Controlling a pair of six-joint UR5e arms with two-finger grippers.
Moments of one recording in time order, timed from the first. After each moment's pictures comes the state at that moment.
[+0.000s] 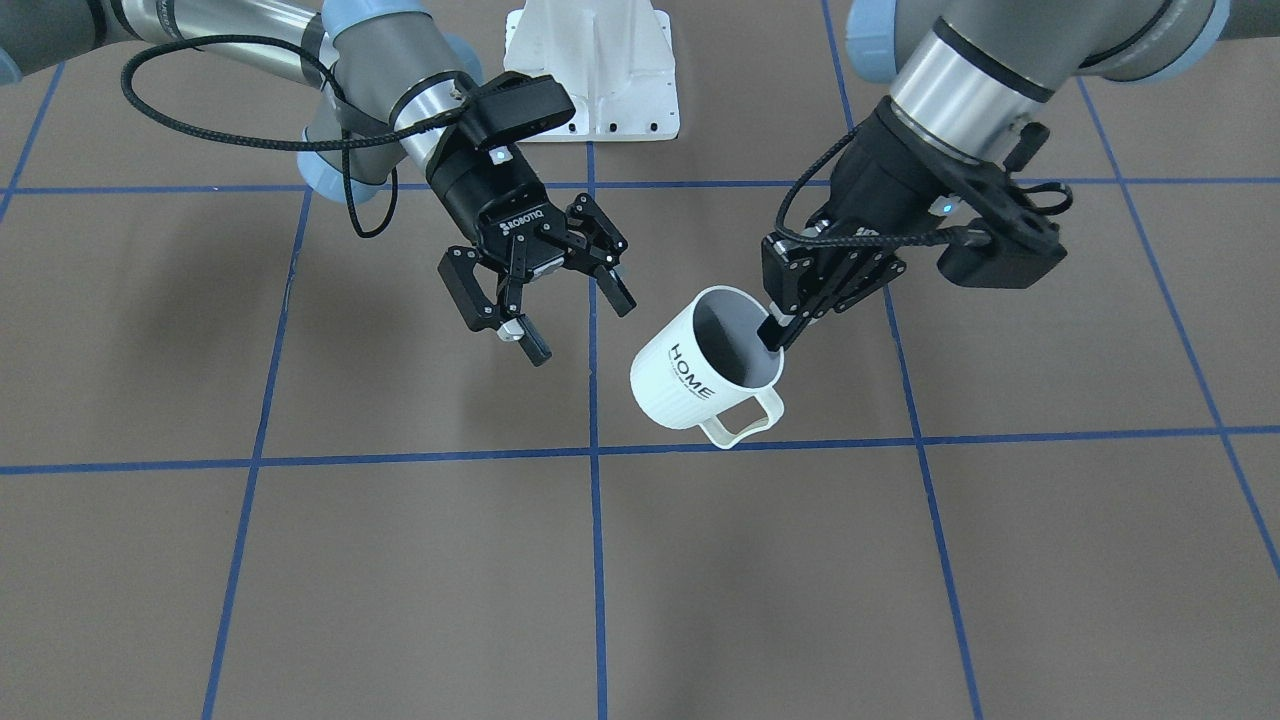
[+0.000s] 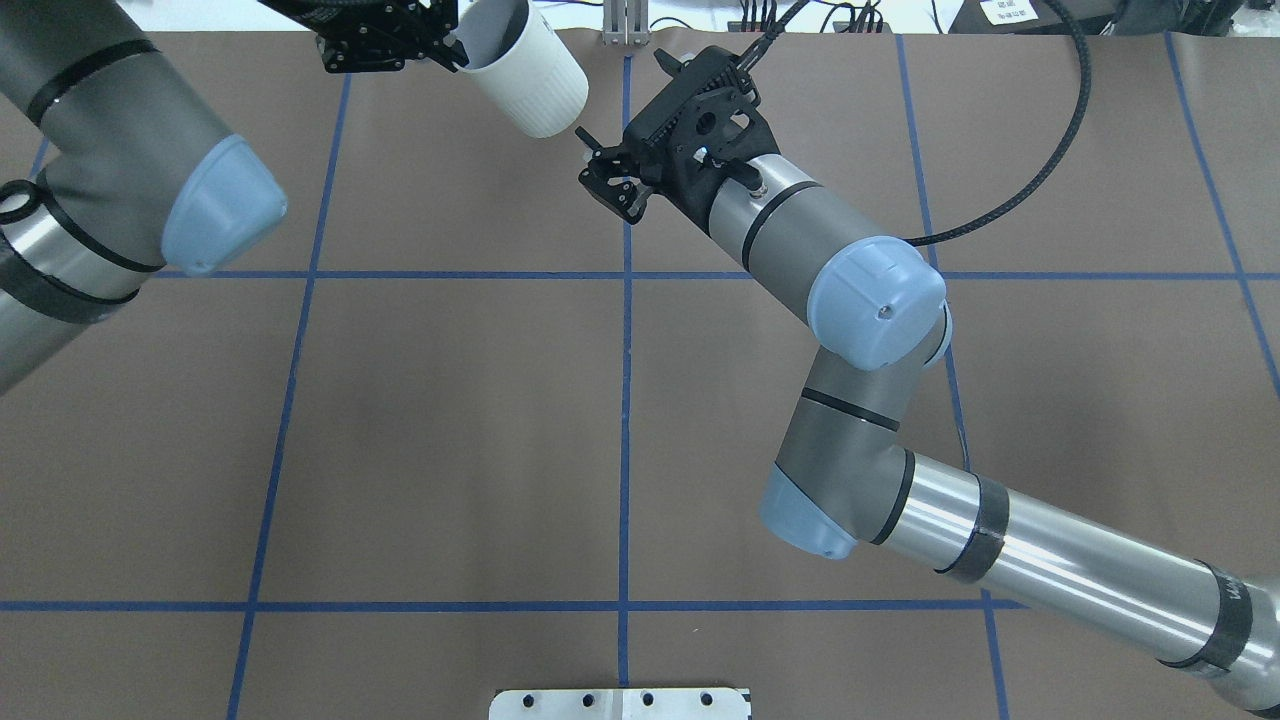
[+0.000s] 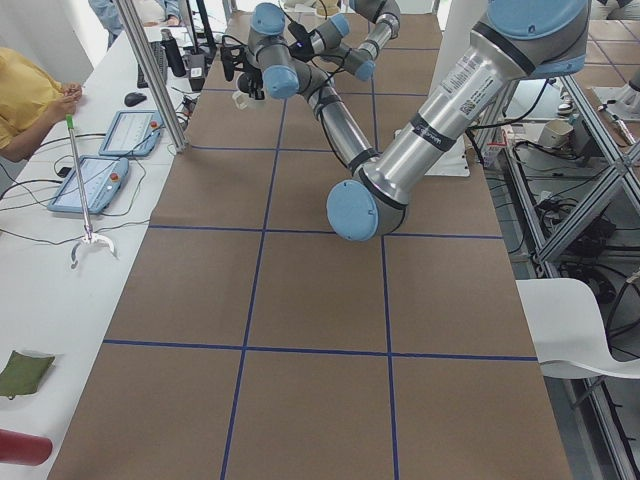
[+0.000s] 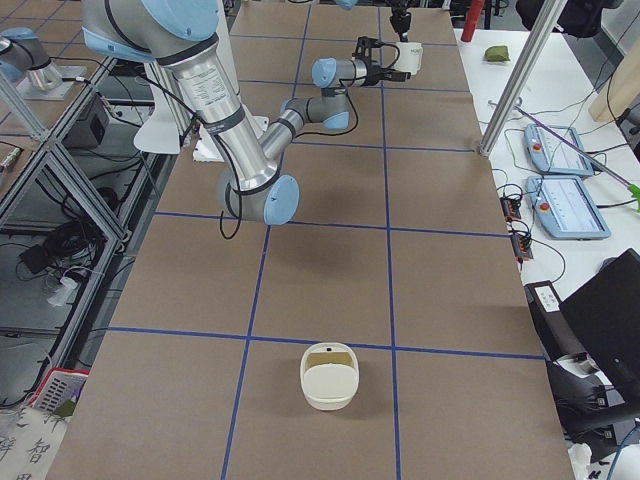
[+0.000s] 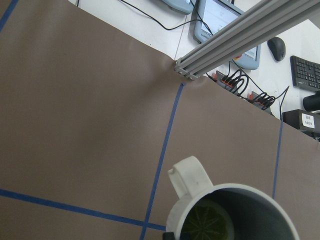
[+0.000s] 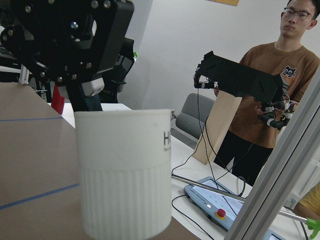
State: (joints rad) left arm -0.97 -2.31 -1.74 -1.84 -2.15 -1.49; right arm 0.54 -0.91 1.59 -0.51 1.17 0.22
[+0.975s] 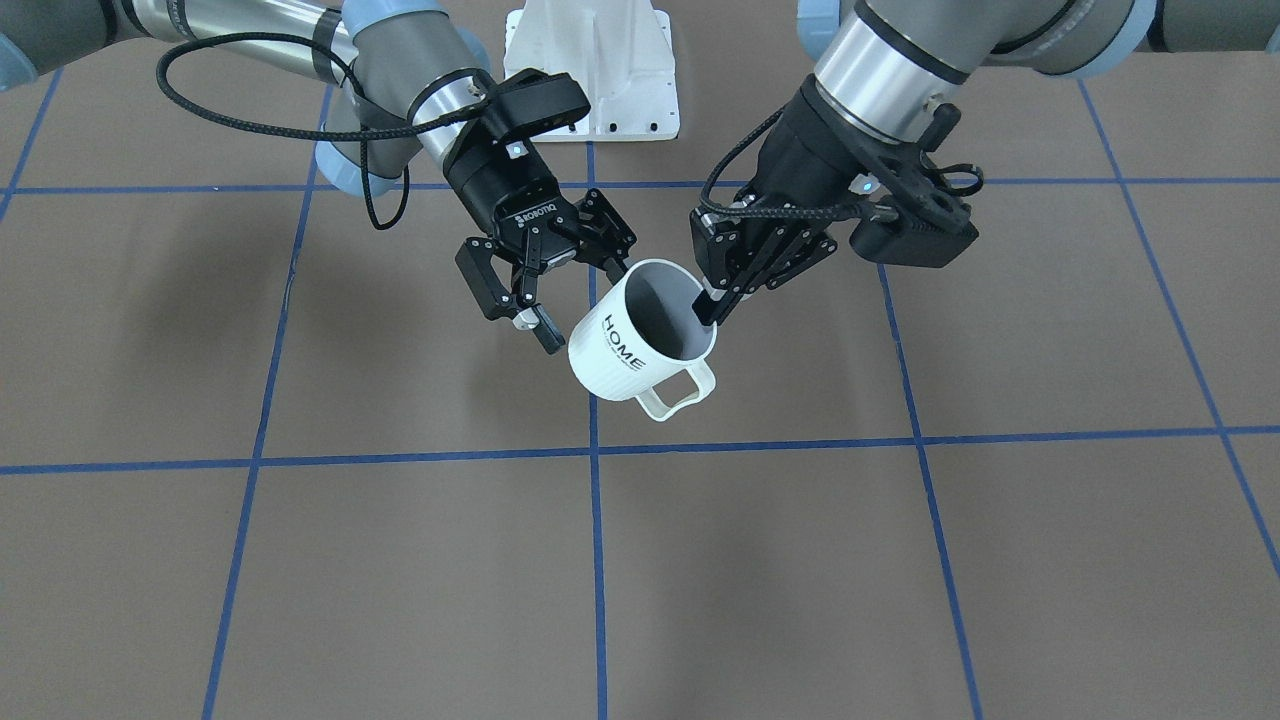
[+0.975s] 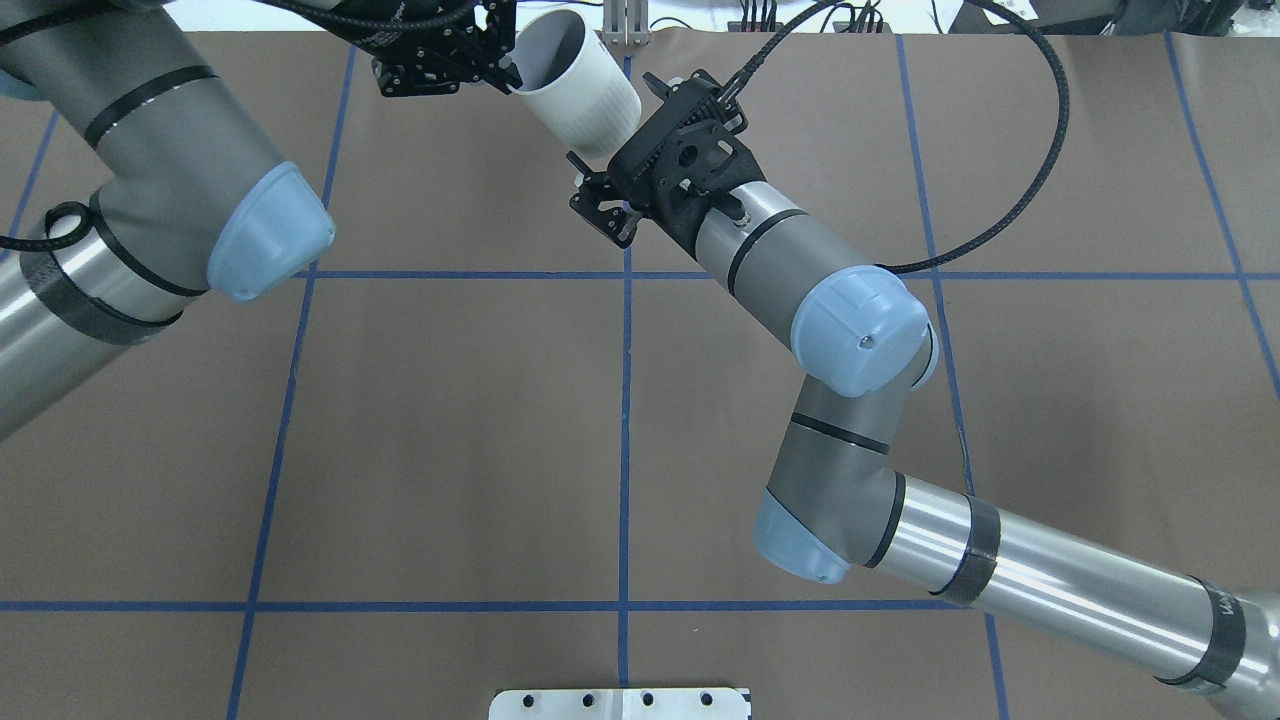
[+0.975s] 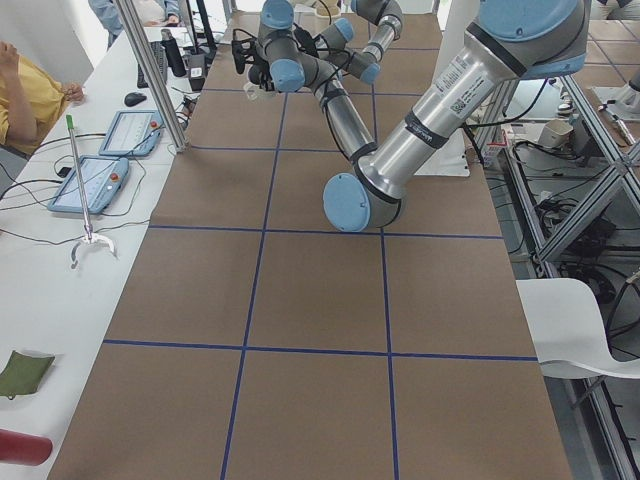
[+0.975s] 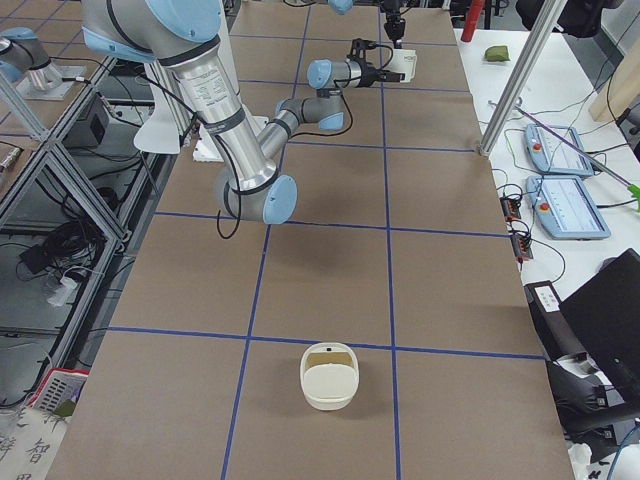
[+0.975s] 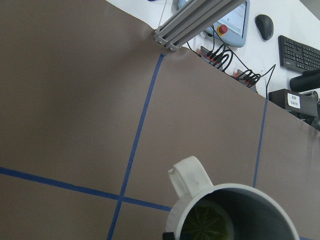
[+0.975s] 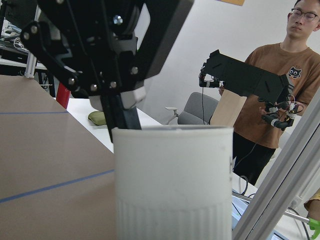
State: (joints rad) left arm -0.93 -2.35 -1.74 -1.84 -2.14 -1.53; right arm 0.51 -0.91 1.59 -0.51 1.14 0.19
